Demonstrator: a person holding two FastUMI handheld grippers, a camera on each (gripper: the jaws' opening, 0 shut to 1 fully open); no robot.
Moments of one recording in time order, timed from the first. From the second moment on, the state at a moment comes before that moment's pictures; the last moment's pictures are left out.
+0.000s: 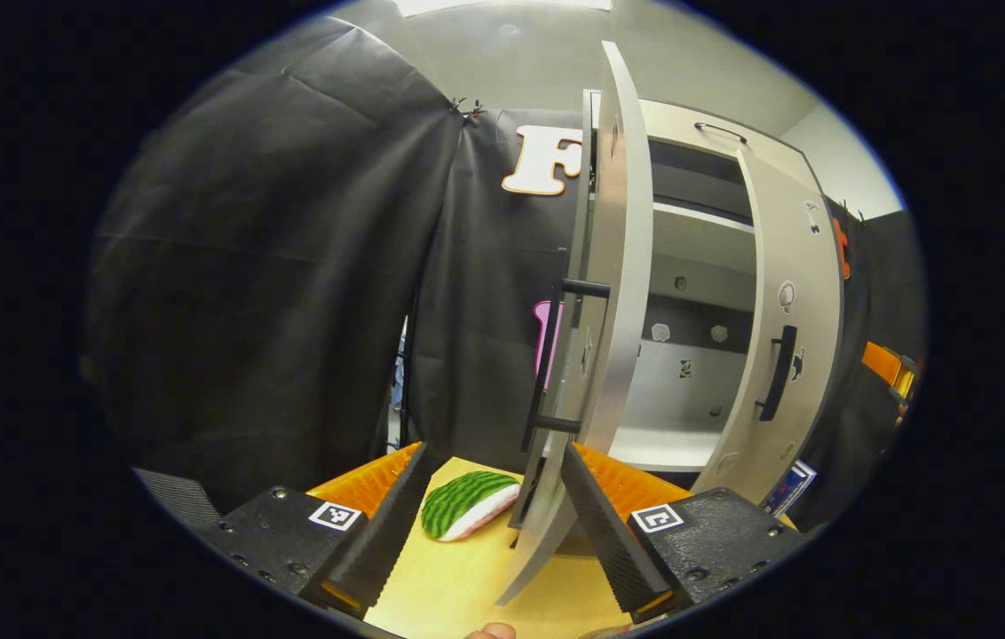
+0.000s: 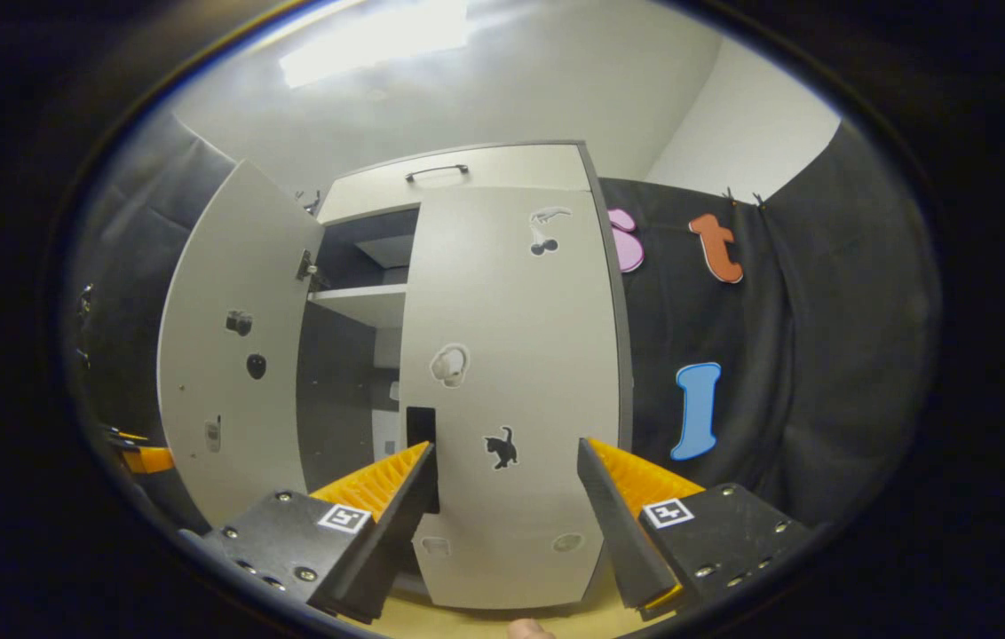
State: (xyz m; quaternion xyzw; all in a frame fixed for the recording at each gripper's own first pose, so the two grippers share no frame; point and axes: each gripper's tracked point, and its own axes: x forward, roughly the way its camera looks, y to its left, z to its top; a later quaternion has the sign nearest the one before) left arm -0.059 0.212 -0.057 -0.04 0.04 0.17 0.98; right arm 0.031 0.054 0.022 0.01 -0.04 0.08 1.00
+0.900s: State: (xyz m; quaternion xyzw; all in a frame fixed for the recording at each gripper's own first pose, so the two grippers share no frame) left arm -0.029 0.136 -0.070 -0.06 0.06 0.07 0.99; right arm 0.032 0.051 0.020 0.00 -0.03 0.07 1.00
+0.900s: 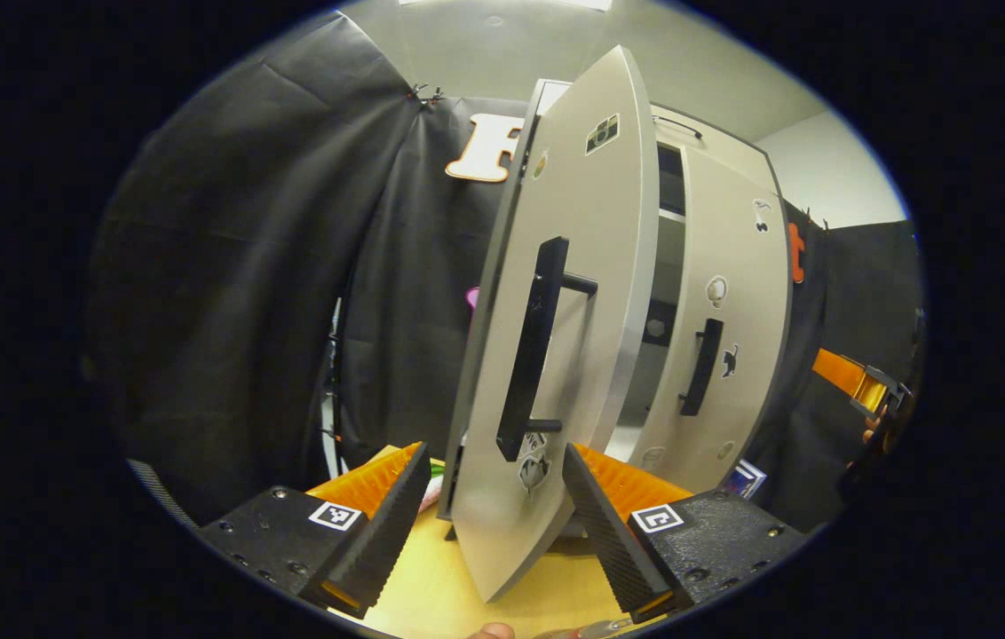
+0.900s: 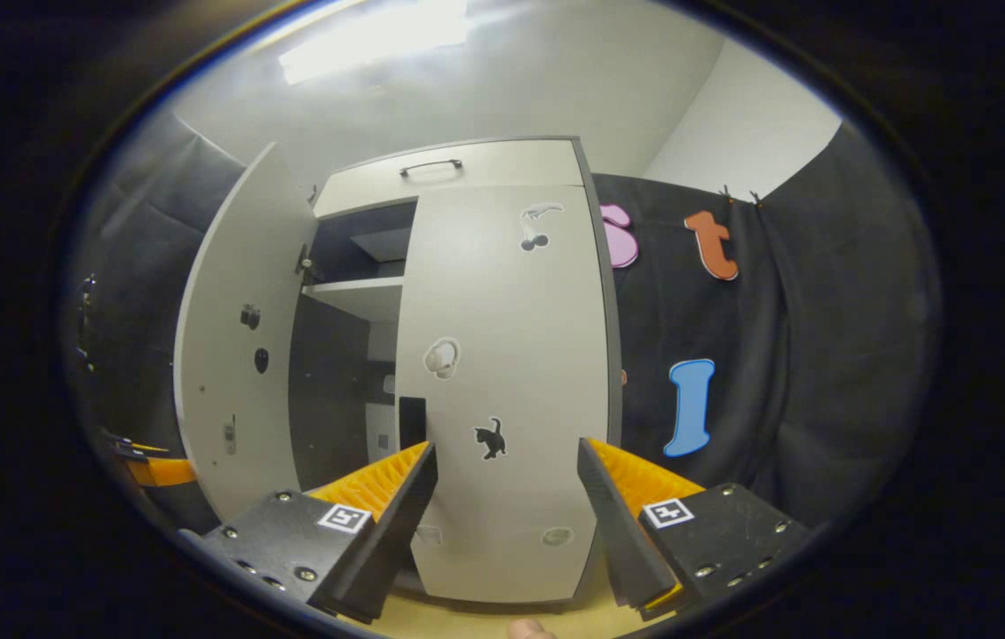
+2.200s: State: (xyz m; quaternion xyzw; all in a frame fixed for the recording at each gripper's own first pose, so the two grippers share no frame) left arm -0.012 0.053 -0.046 -0.04 0.05 -0.03 1.00; right arm 0.036 0.045 0.021 0.01 -0.03 0.04 1.00
